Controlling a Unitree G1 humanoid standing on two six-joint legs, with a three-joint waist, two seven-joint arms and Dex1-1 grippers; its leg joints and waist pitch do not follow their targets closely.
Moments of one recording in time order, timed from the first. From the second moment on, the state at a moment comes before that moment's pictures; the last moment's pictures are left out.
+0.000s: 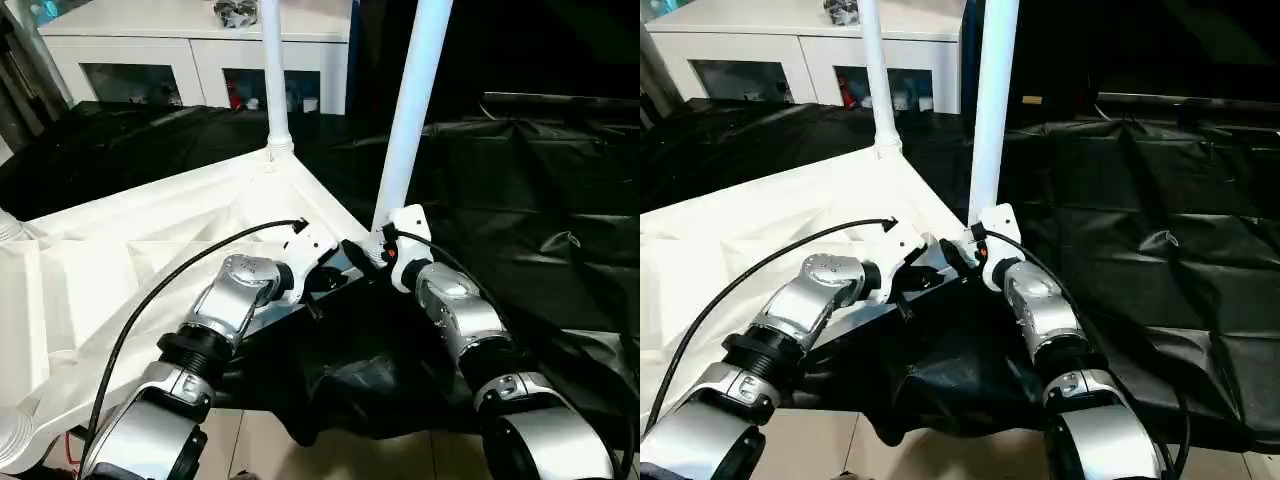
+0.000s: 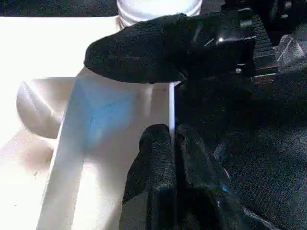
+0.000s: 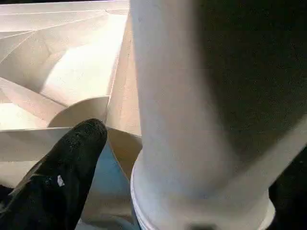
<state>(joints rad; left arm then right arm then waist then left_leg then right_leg) -0.66 0.14 -0.24 0.64 0.07 0.32 -0.80 -0.66 -0.06 0.01 0.89 0.05 0.03 0.42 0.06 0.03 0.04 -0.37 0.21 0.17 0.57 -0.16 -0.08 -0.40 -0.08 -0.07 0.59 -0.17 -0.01</state>
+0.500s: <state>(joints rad) -0.55 0.28 -0.27 0.47 0.01 0.28 -1.07 -0.54 -0.24 0.12 0.72 0.08 -0.05 0.92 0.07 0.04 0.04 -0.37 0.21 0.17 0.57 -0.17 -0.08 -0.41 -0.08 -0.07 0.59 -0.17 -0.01</state>
